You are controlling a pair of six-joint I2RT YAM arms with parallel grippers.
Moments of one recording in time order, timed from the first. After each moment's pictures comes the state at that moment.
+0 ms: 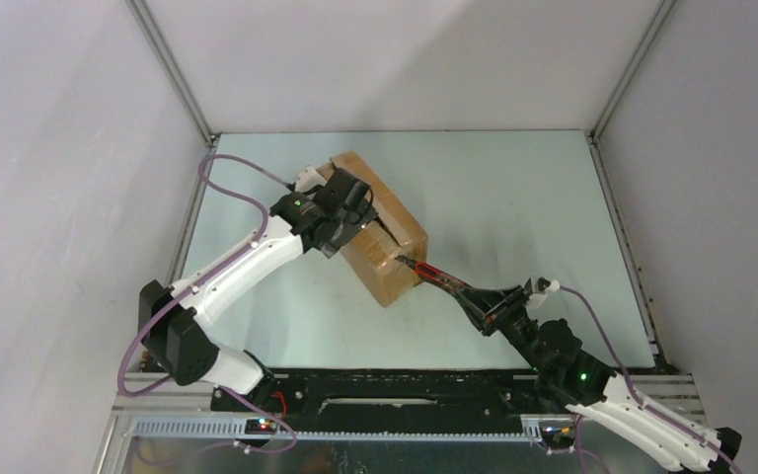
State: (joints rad) left arm -0.71 1.45 1.35 -0.89 -0.43 -1.30; right arm 0.97 0.06 0.06 0.00 0.32 1.68
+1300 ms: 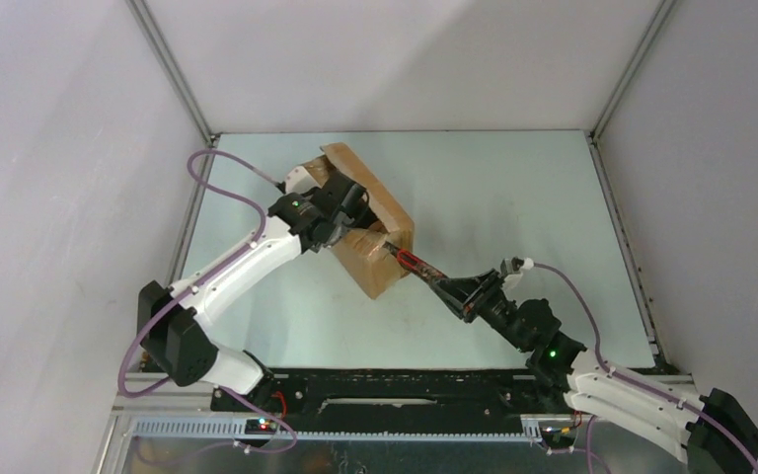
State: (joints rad) left arm -0.69 1.45 1.32 -0.93 -0.56 -1.28; right arm 0.86 0.63 0.08 0.56 0.09 1.59
